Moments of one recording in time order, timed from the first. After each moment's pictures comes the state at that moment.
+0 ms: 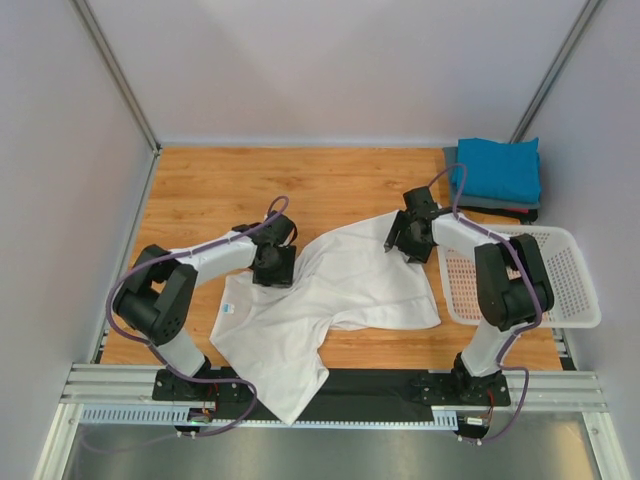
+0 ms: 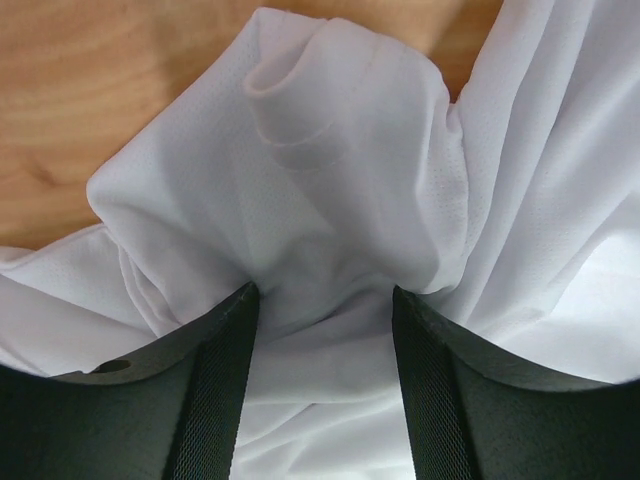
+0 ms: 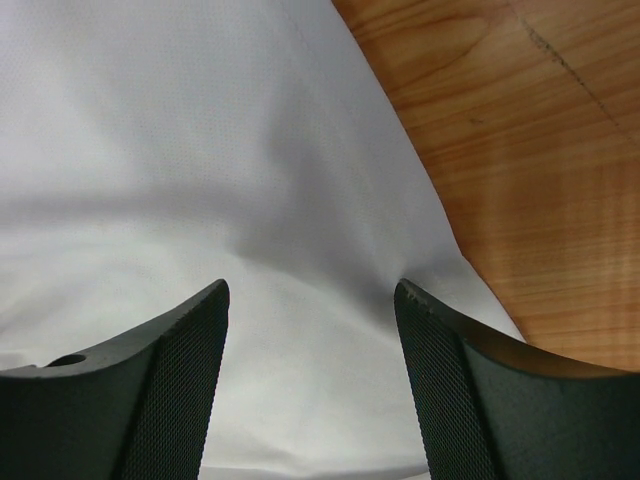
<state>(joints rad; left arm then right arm) -0.56 1.67 0.98 -0.57 -0.04 -0.48 0.28 1.75 1.07 -0.47 0.02 0.69</state>
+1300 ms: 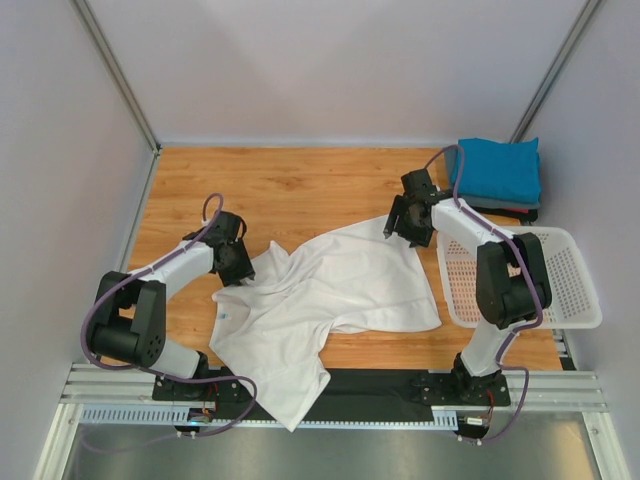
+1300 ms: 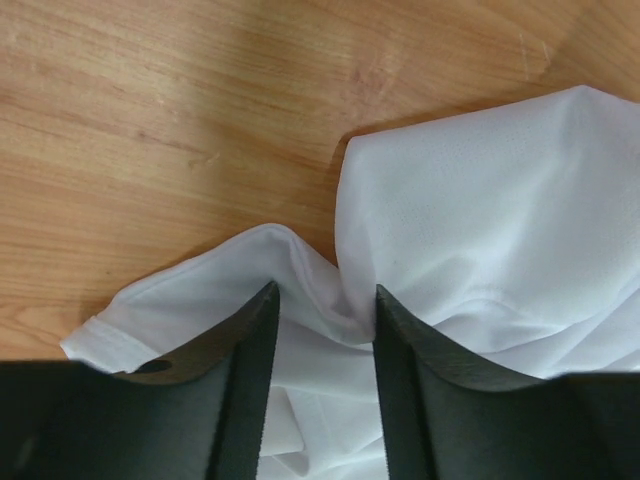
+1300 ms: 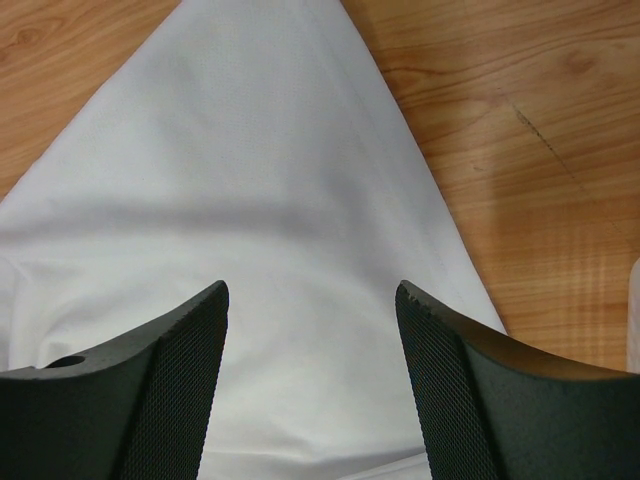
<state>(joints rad) -0.25 1.47 0.79 -0.52 -0.02 -0.66 0.28 1.77 1.25 -0.61 0.05 0.61</state>
